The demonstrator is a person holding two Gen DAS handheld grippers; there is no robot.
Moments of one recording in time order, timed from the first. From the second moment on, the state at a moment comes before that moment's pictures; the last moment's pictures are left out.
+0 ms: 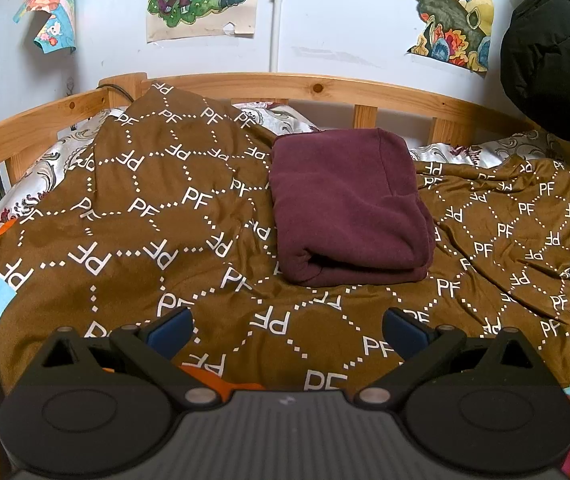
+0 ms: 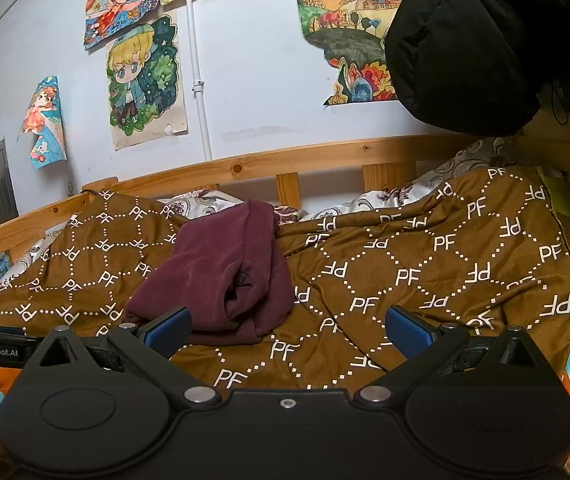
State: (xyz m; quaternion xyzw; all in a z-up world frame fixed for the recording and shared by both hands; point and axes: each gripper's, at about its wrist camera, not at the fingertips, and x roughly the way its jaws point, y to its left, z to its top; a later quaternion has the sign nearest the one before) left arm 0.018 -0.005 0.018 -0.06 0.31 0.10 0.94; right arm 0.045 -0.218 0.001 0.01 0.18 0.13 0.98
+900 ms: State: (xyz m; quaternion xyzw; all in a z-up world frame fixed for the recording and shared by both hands) left arm 0.021 0.001 0.017 -0.07 0.33 0.11 0.93; right arm 0.047 -0.217 -0.002 0.01 0.20 0.13 0.97
